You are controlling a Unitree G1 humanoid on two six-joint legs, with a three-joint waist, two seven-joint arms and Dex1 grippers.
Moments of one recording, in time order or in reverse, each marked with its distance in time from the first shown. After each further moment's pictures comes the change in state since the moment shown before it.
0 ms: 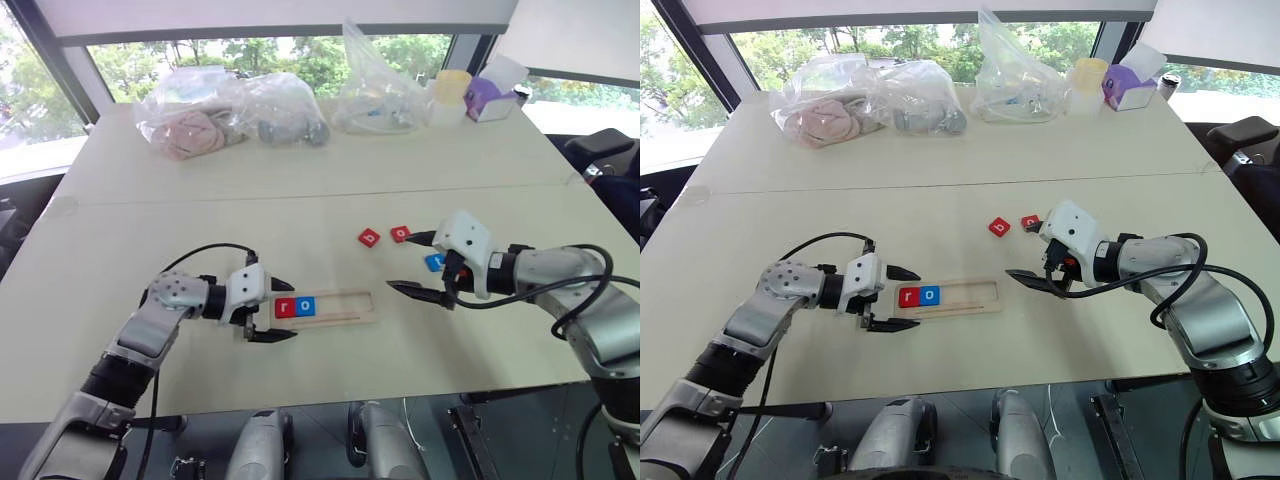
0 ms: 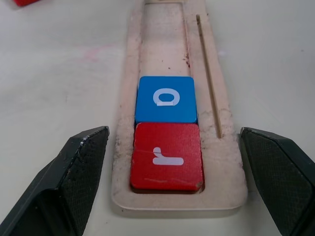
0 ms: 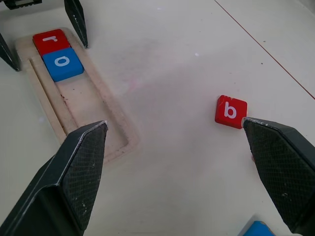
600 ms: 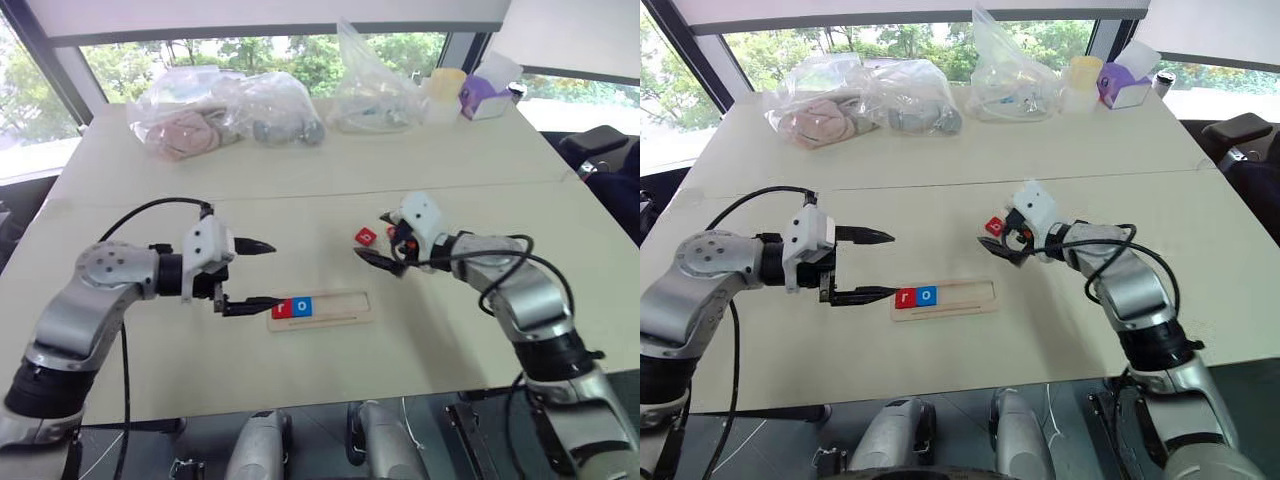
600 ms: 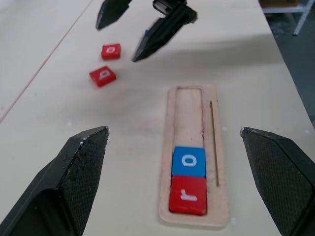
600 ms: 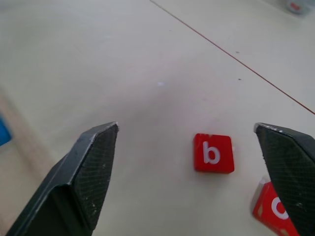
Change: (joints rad) left arm 0.067 0.180 0.276 -0.440 -0.280 0.394 0.092; right arm -0.244 0.343 0.142 0.336 -0.148 0.045 -0.247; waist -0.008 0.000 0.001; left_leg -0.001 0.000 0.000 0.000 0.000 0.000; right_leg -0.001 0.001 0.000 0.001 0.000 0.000
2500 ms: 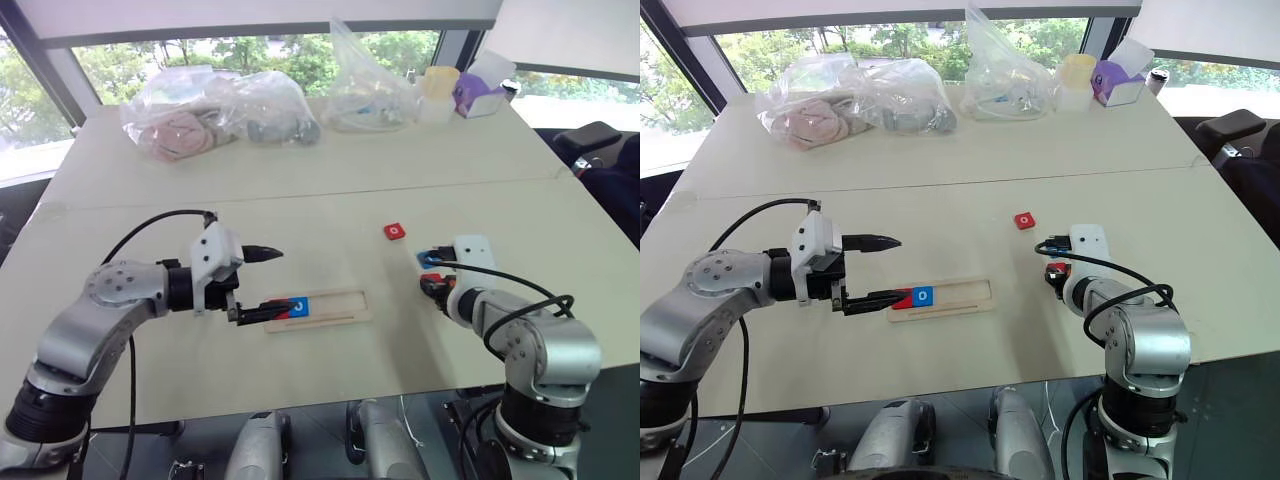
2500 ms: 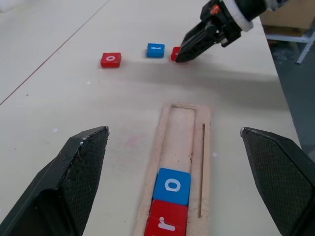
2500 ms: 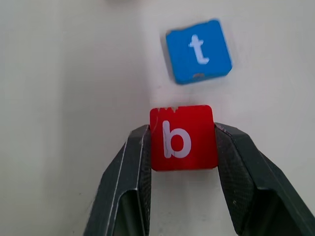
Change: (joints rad) left arm 0.024 -0.032 -0.025 -0.079 -0.067 0.061 0.145; right arm 0.242 0.304 -0.397 -0.540 -0.087 0.905 -0.485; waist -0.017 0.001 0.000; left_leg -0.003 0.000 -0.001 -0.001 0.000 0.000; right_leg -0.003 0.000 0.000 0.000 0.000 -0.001
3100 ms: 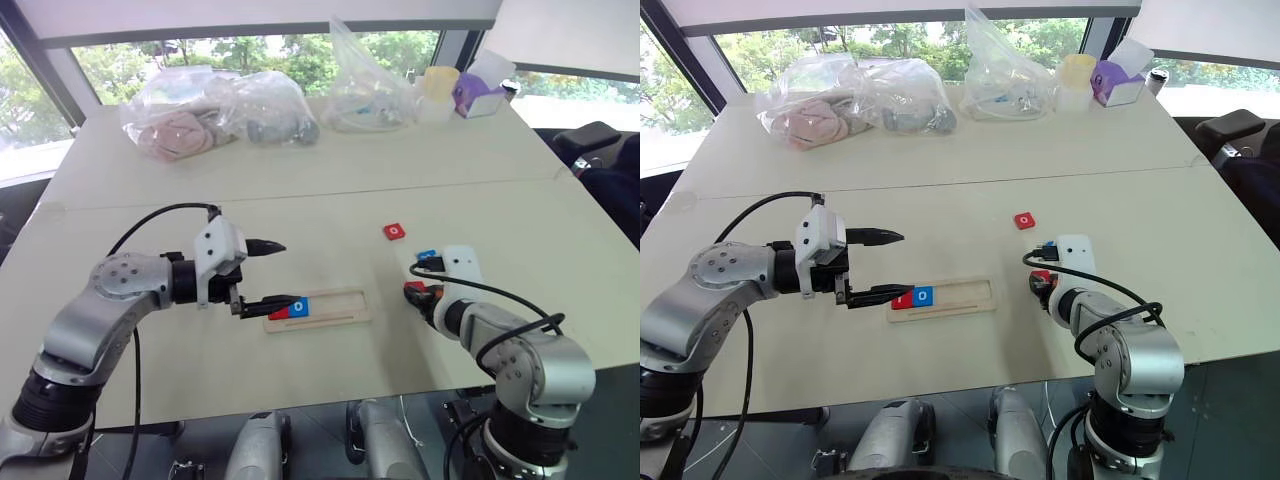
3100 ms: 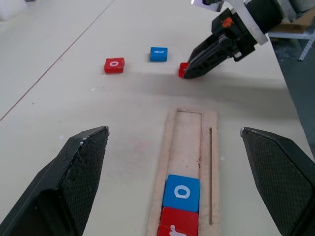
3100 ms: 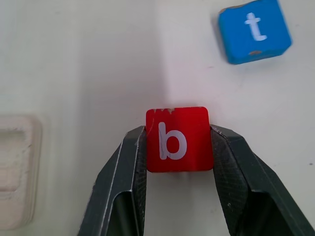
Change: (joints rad) left arm -0.029 -0.008 -0.020 0.027 0.020 -0.021 -0.007; right arm 0.072 0.086 0.016 -0.103 0.057 0.009 -0.013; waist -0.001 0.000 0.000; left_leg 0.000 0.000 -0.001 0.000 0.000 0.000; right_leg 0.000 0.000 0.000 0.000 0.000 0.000
